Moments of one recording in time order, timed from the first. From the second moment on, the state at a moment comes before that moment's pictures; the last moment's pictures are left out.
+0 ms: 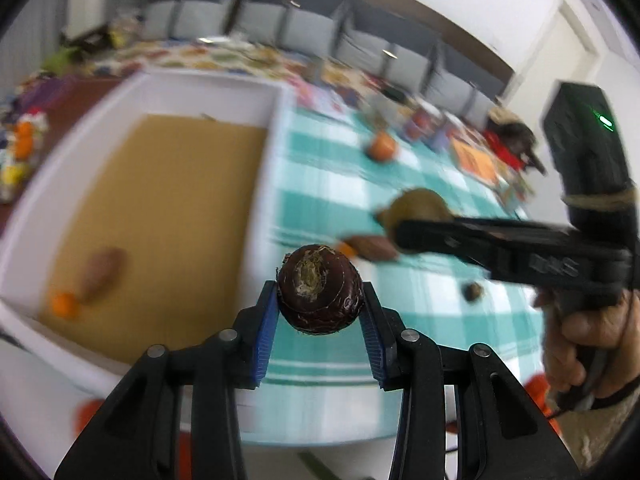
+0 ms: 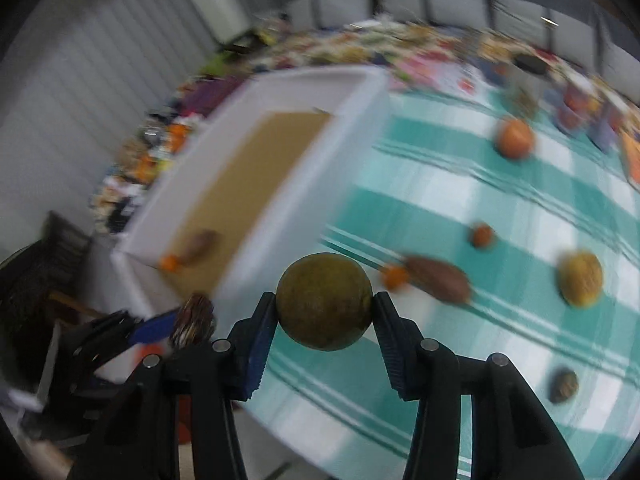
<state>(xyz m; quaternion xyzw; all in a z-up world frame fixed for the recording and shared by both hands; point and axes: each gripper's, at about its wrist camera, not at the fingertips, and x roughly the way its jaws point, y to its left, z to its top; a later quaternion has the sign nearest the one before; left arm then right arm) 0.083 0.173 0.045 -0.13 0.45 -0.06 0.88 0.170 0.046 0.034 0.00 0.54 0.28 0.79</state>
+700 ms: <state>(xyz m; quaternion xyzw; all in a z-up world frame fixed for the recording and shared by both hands) 0.090 0.290 -0.031 -0.14 0.51 0.11 0.84 0.161 0.207 -0.043 -0.12 0.58 0.31 0.74</state>
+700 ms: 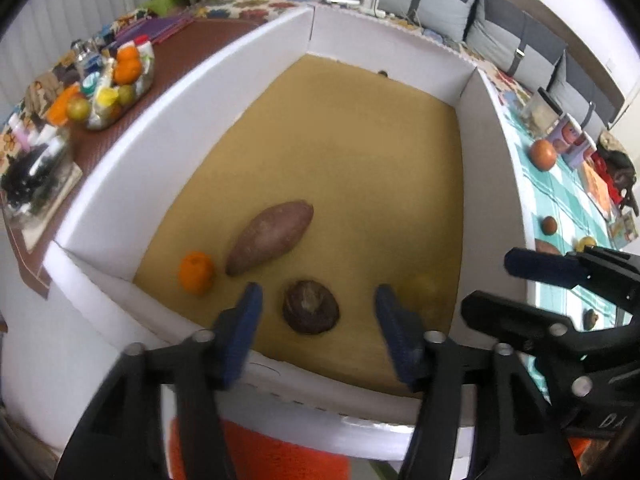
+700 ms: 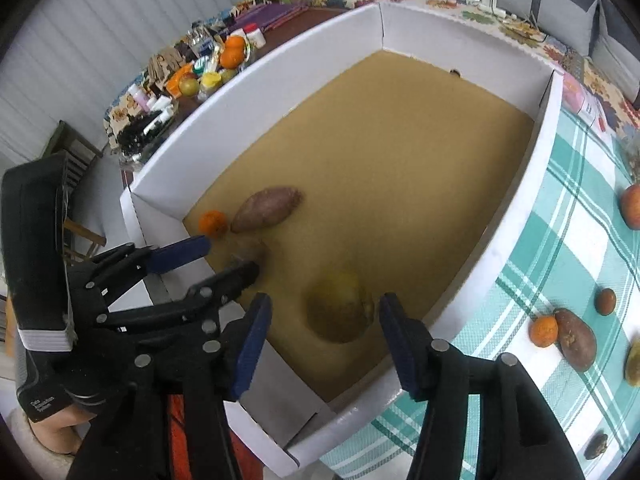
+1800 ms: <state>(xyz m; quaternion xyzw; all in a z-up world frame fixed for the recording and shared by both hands) 0.091 -0.020 -0.097 -0.01 0.49 -0.09 0.86 0.044 -0.189 -0.100 0.00 0.49 -0.04 0.87</state>
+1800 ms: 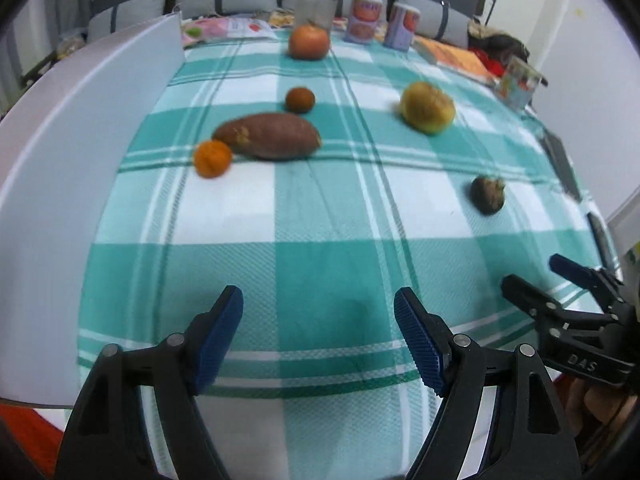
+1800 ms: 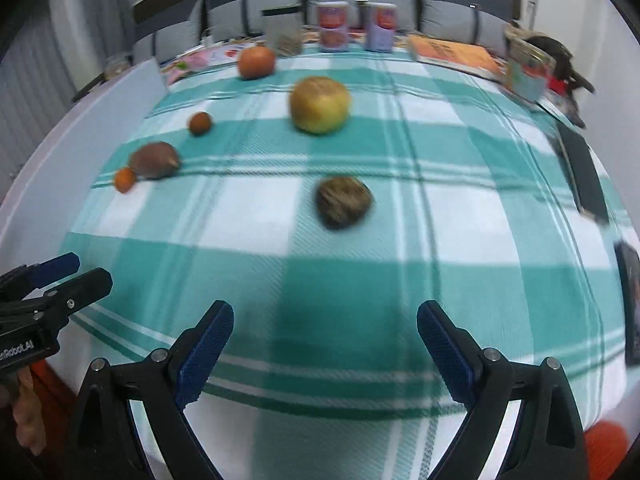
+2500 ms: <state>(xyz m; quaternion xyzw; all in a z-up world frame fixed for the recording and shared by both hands) 0.089 -0.030 -0.121 0.03 0.48 -0.07 0.87 0.040 -0.182 -0.114 -0.02 0.46 -0.04 0.88</state>
